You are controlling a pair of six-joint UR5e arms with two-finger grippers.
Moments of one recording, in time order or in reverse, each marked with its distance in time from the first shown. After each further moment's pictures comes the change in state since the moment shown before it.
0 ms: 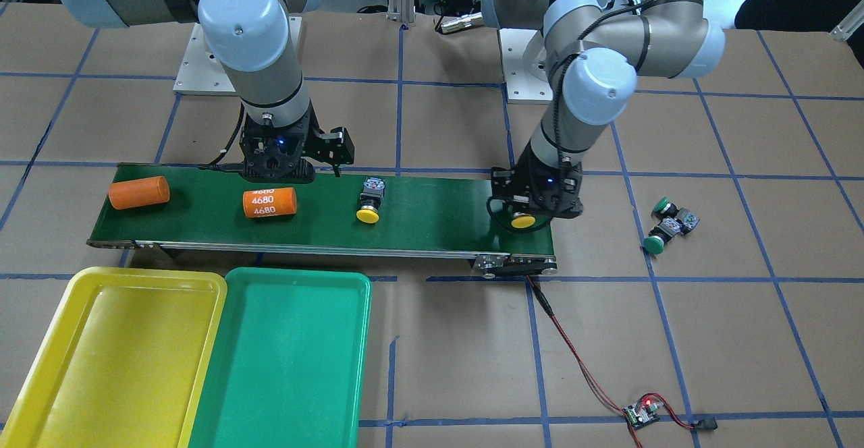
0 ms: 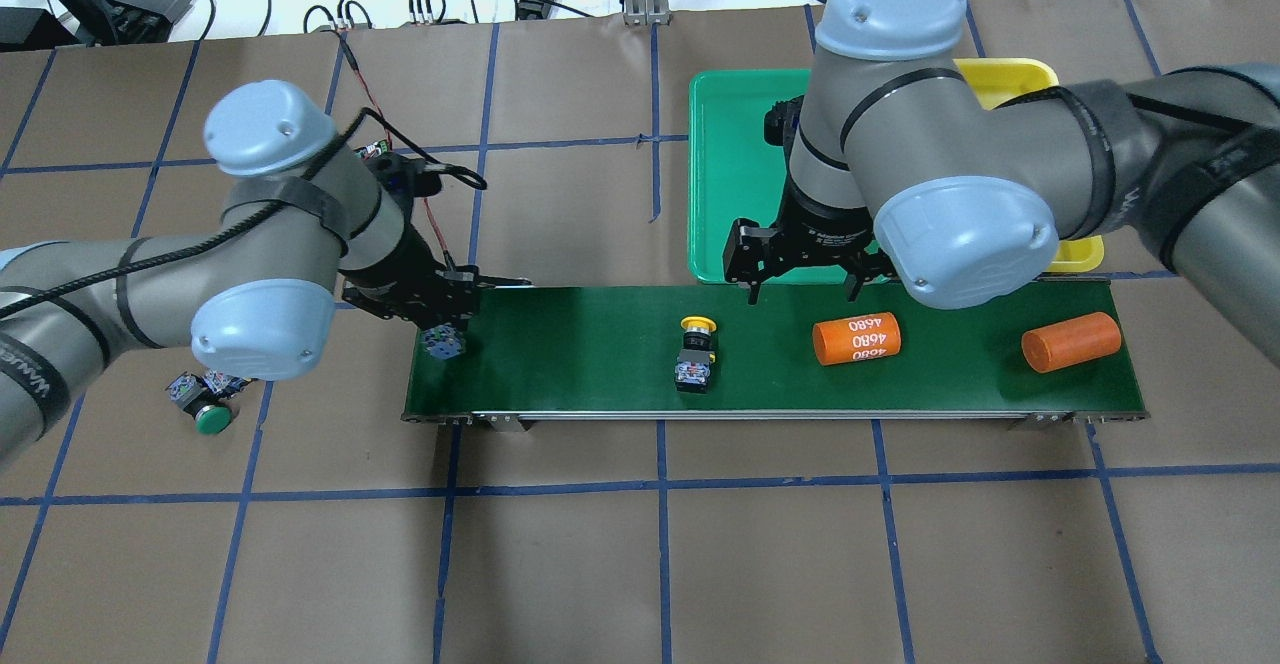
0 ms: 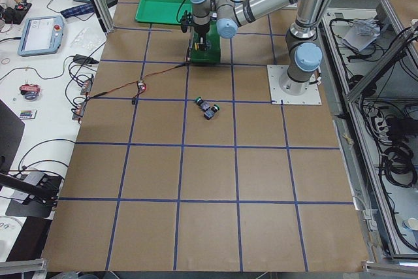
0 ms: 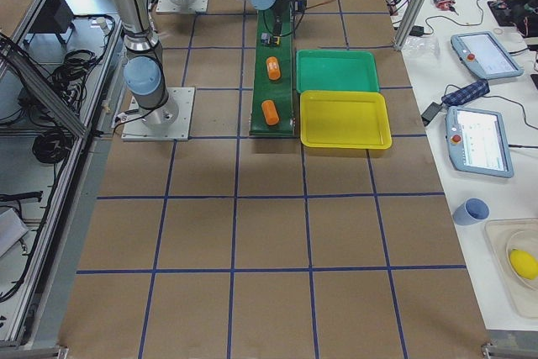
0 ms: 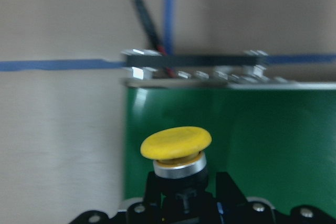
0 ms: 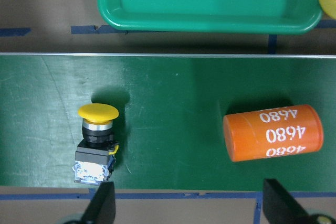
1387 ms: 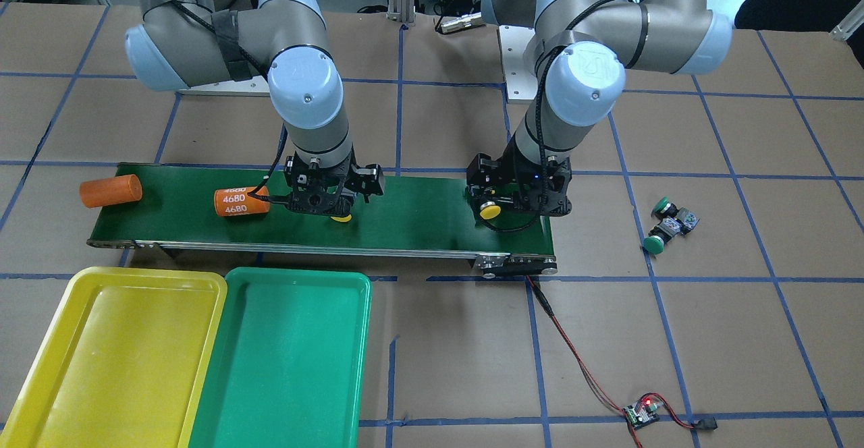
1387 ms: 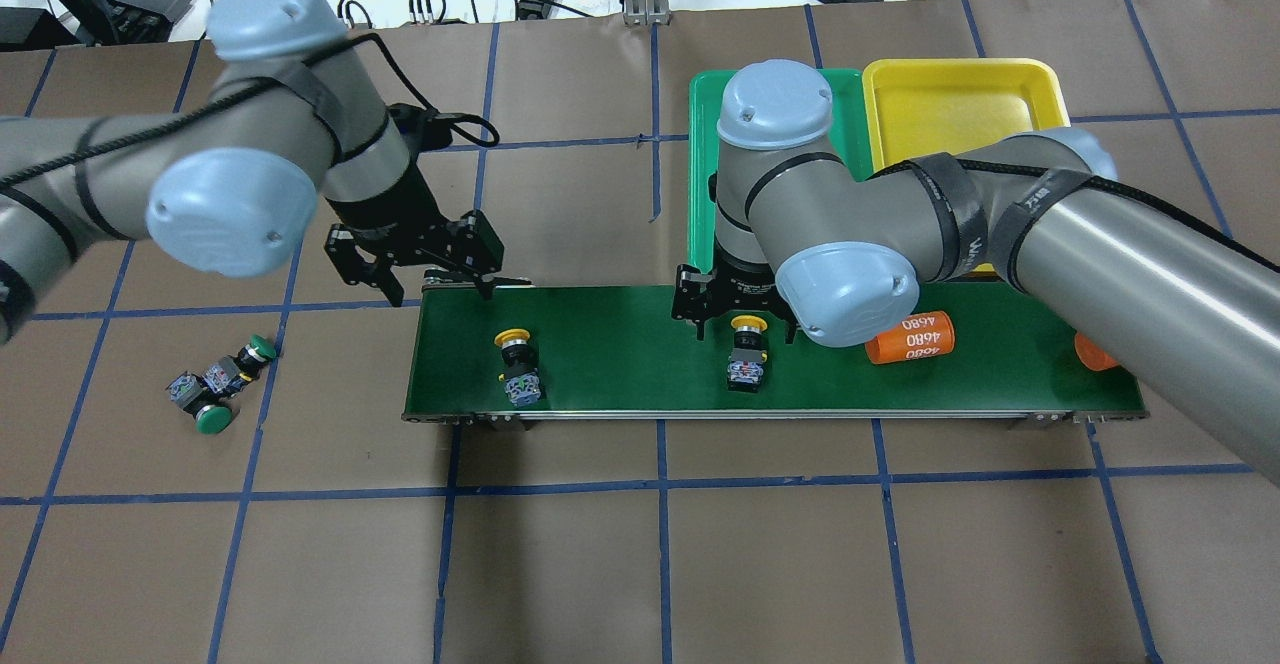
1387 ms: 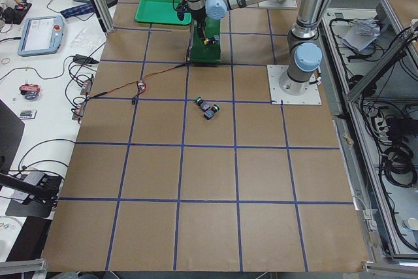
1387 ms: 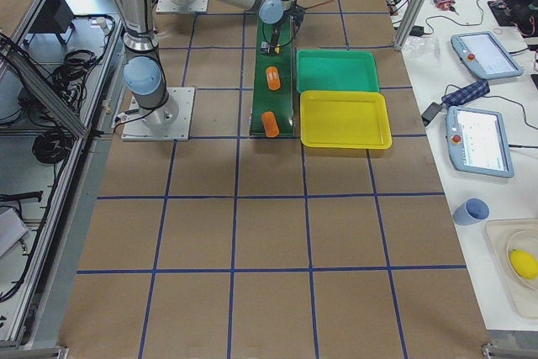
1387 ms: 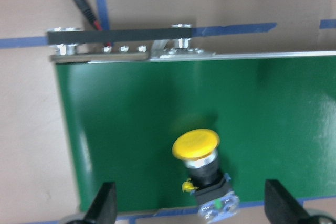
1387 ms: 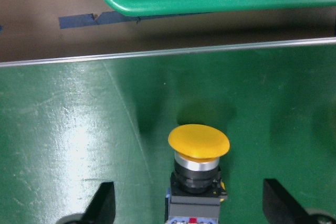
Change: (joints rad) left arm 0.093 -0.015 0.254 -0.401 -0.002 0.002; right arm 0.071 0.144 0.037 -0.121 -0.005 0.143
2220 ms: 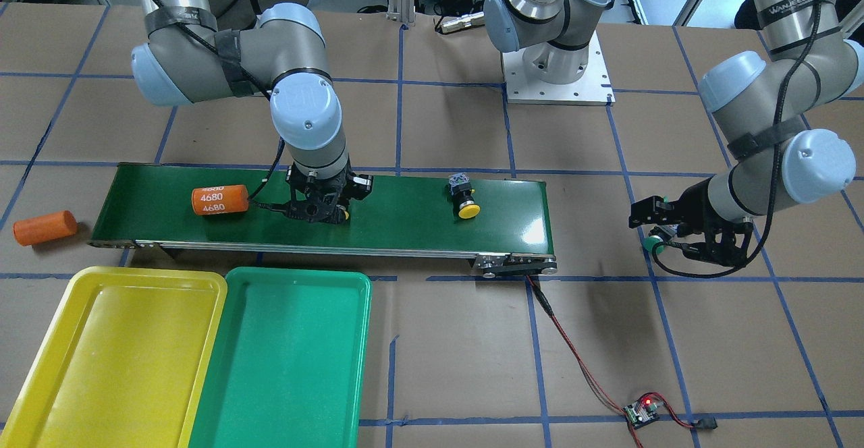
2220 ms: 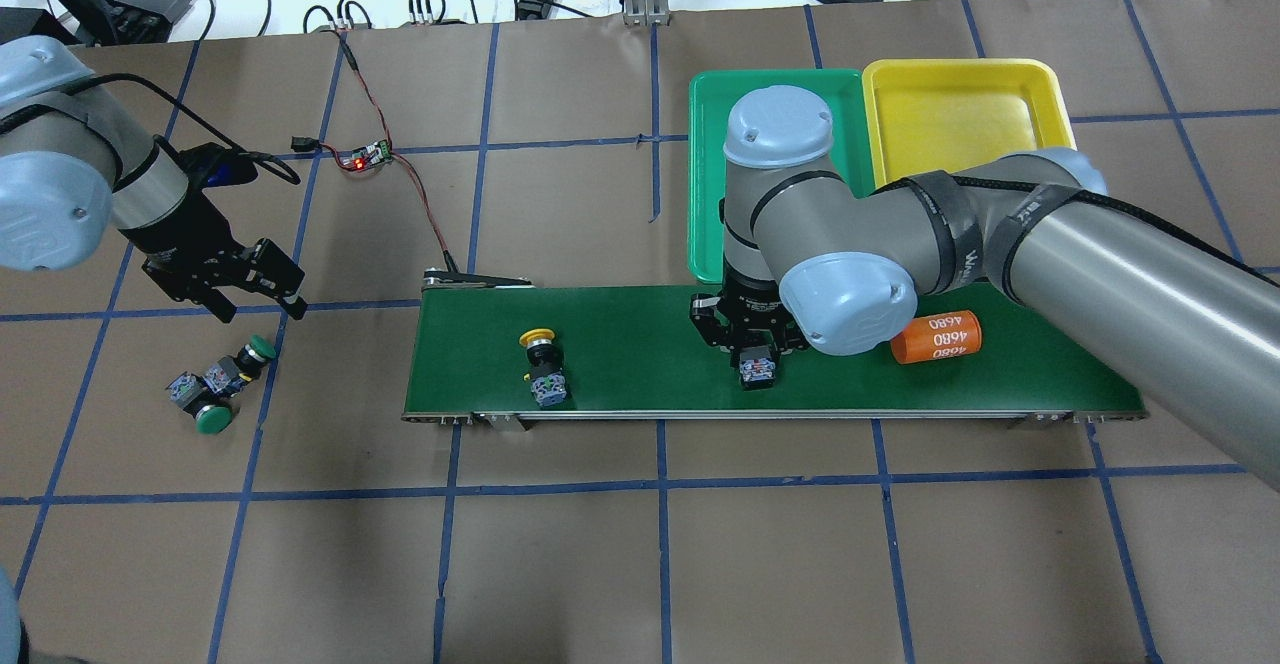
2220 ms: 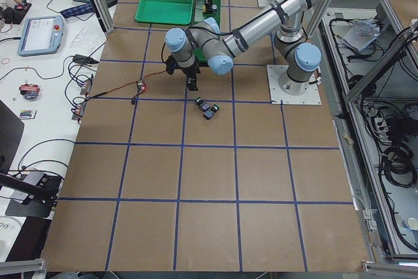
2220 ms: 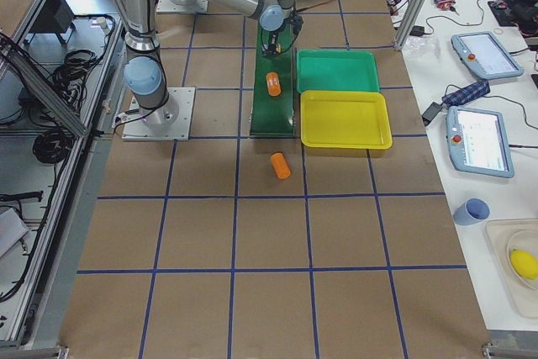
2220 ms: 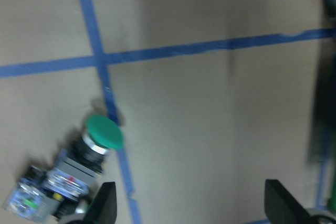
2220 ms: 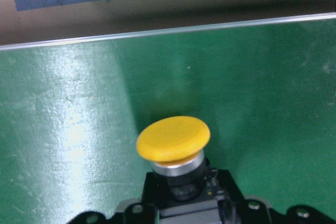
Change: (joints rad) left arm 0.407 -0.172 -0.070 0.213 0.103 0.568; right arm -0.017 0.009 0.026 0.012 -0.008 0.008
